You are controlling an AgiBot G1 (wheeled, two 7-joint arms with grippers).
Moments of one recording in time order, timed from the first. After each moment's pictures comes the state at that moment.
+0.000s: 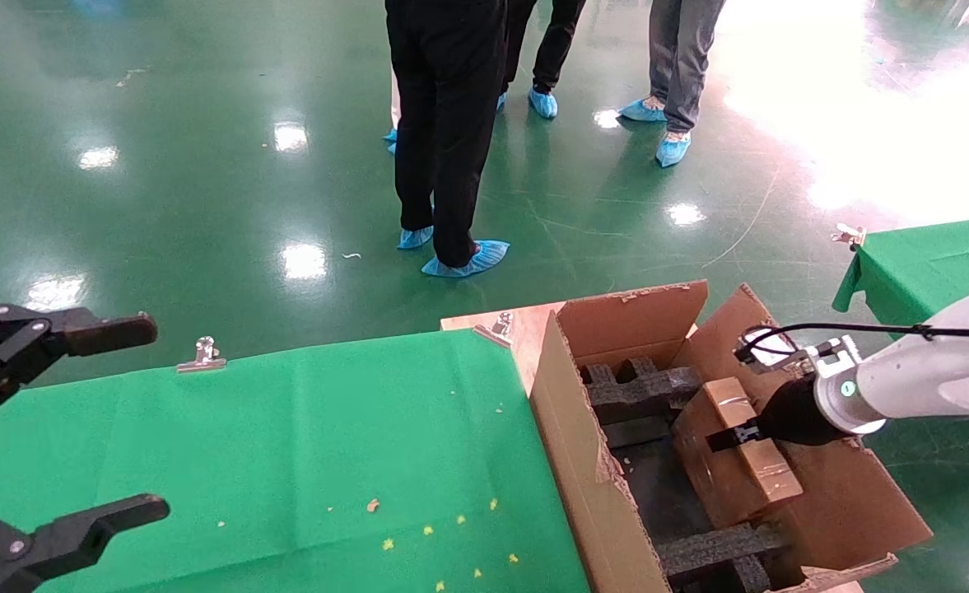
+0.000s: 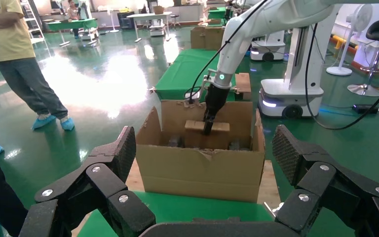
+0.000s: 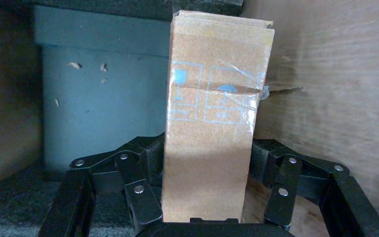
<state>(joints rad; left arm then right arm) -1.09 0.59 0.34 -1.26 0.68 1.47 -0.15 1.62 -0.78 -1.72 0.34 -1.16 -0.87 0.90</state>
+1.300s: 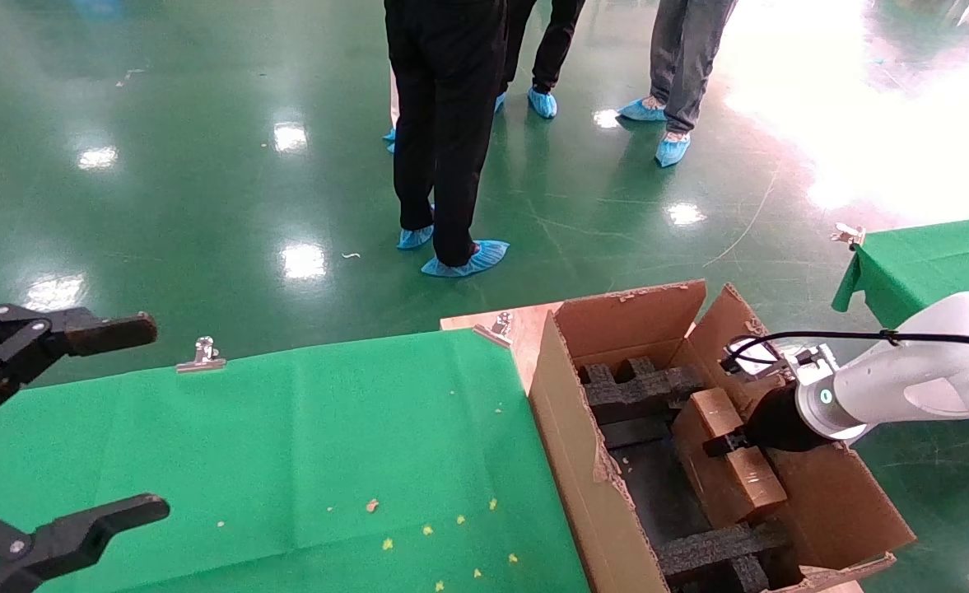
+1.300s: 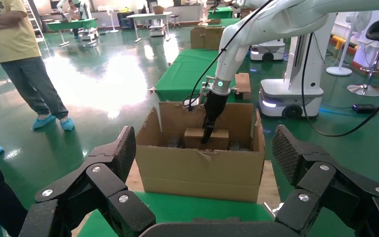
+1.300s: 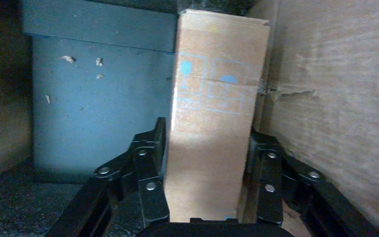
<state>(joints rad) -1.09 0.59 0.34 -1.26 0.68 1.47 -0.15 1.58 -0.86 -1.70 0.21 -1.13 -0.88 0.82</state>
